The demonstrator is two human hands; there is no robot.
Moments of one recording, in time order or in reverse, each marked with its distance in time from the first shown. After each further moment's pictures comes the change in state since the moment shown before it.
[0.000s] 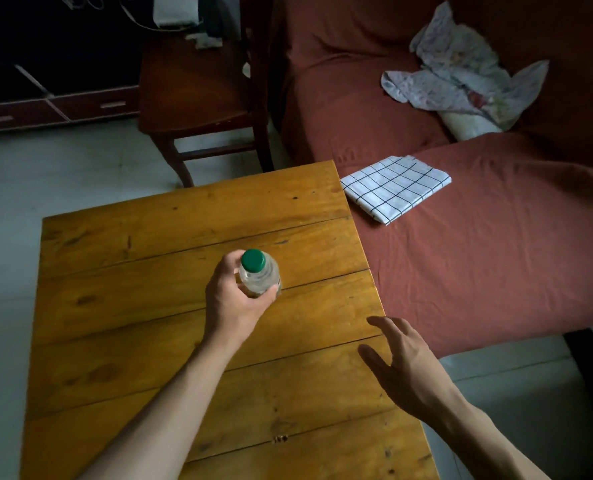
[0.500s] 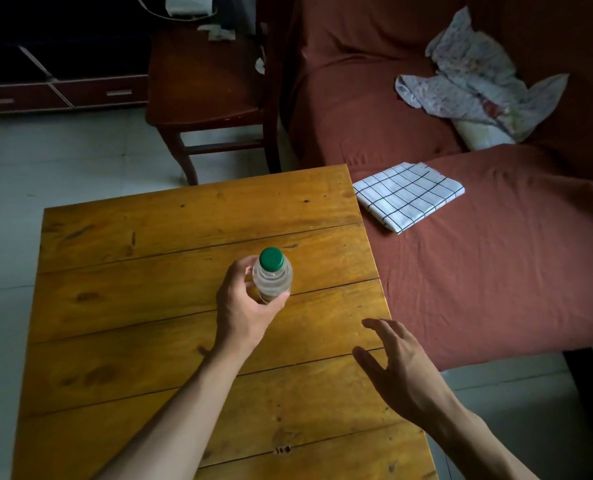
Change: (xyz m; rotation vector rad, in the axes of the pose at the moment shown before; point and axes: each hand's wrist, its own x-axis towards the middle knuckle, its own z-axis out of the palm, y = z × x) left_hand 0.004 -0.009 0.006 -0.113 0.011 0.013; right_hand 0.022 -0.019 0.008 -0.013 -0.031 -0.025
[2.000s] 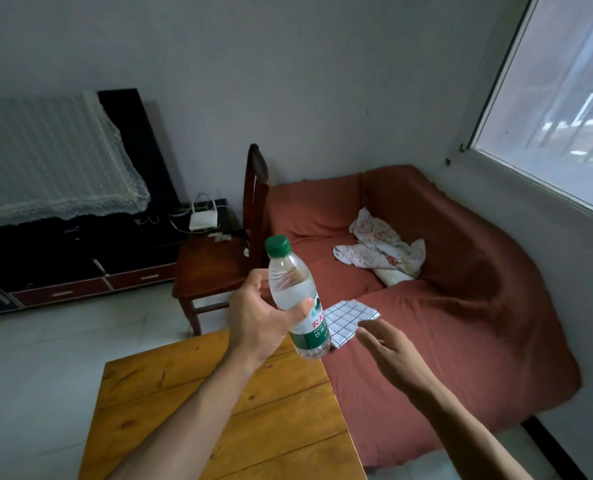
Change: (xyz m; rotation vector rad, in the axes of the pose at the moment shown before) left_hand -0.055 0.389 -0.147 -0.257 0.017 0.302; right_hand -0.157 -0.095 -0.245 0.516 0.367 -0.058
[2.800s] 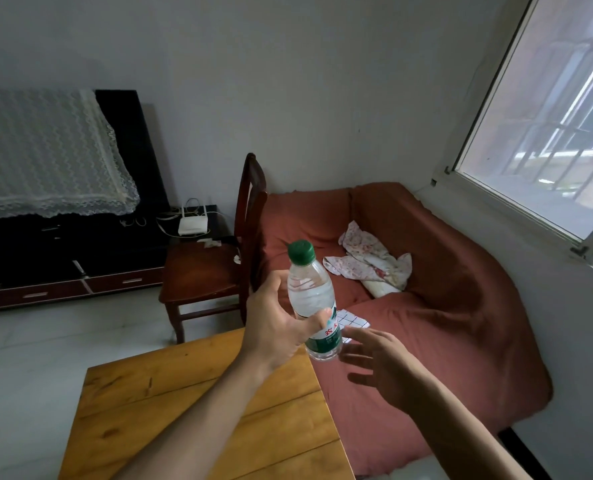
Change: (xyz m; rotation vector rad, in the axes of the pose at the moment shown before) left_hand -0.007 0.010 -0.017 -0.077 -0.101 0.100; right_hand -0.018 -0.056 0.021 0.540 -0.154 0.347
